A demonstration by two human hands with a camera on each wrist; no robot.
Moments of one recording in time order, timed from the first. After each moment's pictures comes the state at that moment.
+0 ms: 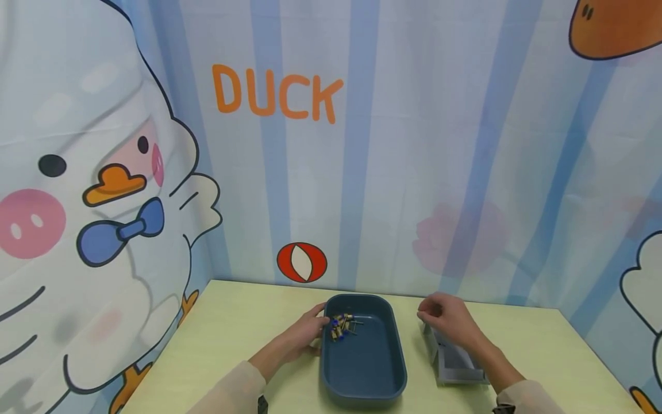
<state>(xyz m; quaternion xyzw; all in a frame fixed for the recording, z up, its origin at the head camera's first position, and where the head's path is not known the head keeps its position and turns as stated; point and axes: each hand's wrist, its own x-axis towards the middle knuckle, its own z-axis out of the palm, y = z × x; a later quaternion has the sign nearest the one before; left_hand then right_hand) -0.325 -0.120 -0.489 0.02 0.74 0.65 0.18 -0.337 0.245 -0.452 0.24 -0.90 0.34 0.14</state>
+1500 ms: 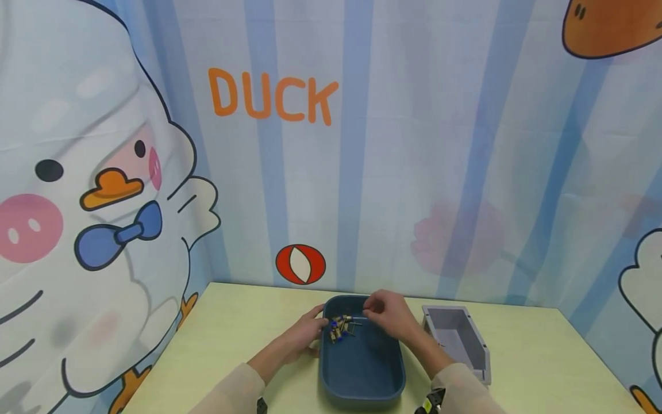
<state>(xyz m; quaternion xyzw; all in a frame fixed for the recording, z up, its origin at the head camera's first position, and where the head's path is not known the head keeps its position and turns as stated) -0.324 -0.118 -0.488 0.03 0.74 0.65 0.17 -0.356 0.138 -0.466 0.28 -0.88 0.38 0.11</state>
